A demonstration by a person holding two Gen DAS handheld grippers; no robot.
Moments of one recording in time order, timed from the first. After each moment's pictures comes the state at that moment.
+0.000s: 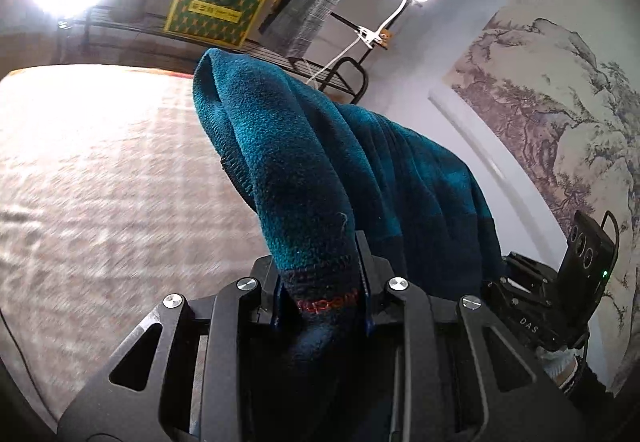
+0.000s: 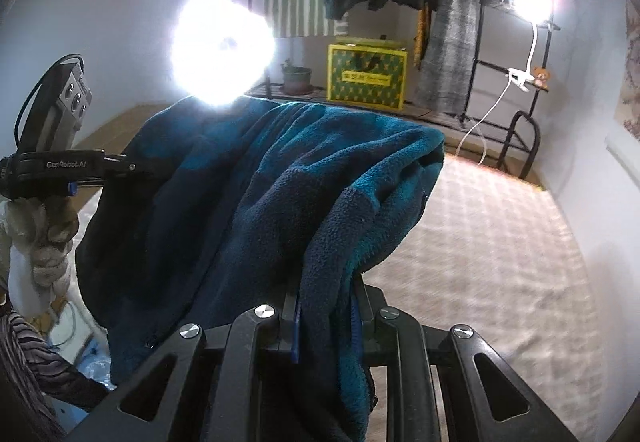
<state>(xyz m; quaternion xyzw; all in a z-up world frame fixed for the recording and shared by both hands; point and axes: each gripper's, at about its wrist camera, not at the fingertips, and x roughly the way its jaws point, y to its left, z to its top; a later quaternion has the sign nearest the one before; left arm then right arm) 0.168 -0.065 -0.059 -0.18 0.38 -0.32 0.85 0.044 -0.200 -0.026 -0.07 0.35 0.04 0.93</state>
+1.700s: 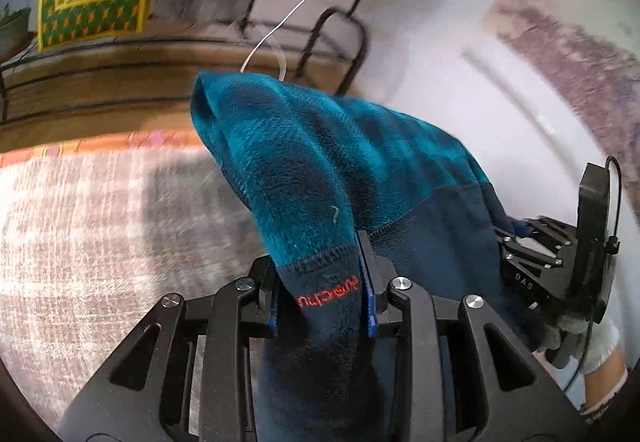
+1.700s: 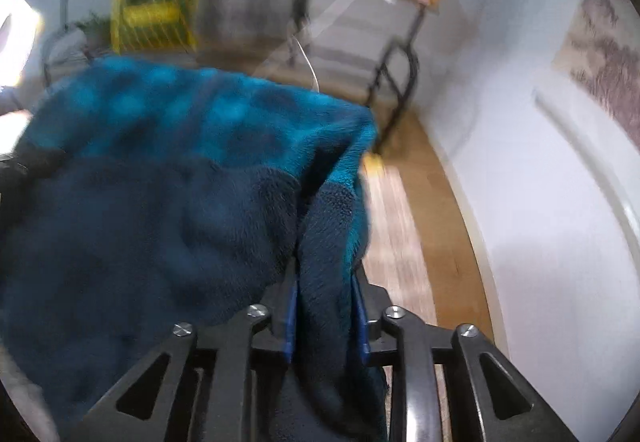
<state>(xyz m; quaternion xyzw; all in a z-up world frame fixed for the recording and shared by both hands) 0.492 -0.439 -0.167 -0.08 0.42 -0.31 0.85 0.330 -0.599 -0.128 -0.10 0.45 -0.18 0.87</state>
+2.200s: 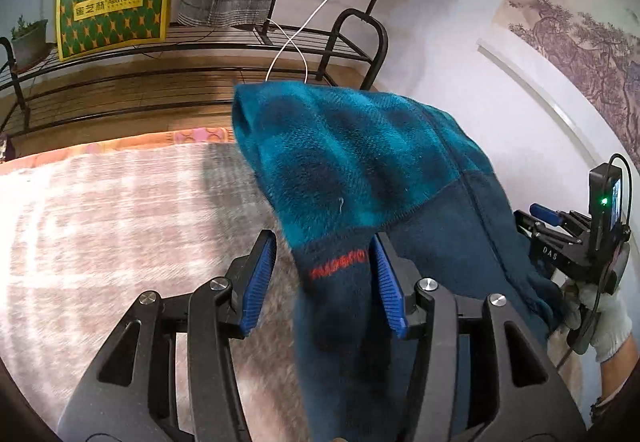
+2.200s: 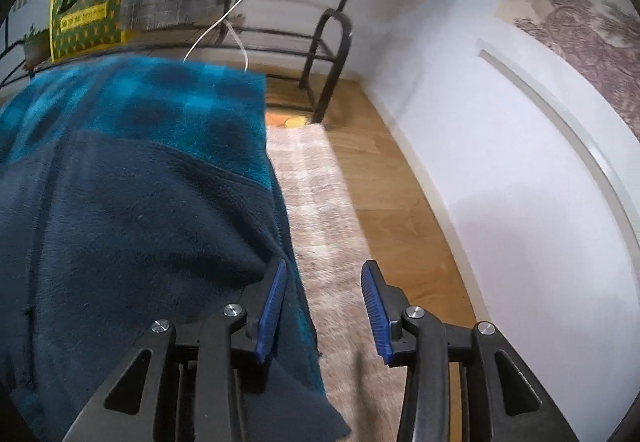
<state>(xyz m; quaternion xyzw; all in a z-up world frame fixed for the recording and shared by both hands) 0.480 -0.407 -0.155 -0.06 0.41 -0.29 0.86 0.305 -0.632 -0.127 -0.07 0.43 -0.27 0.86</state>
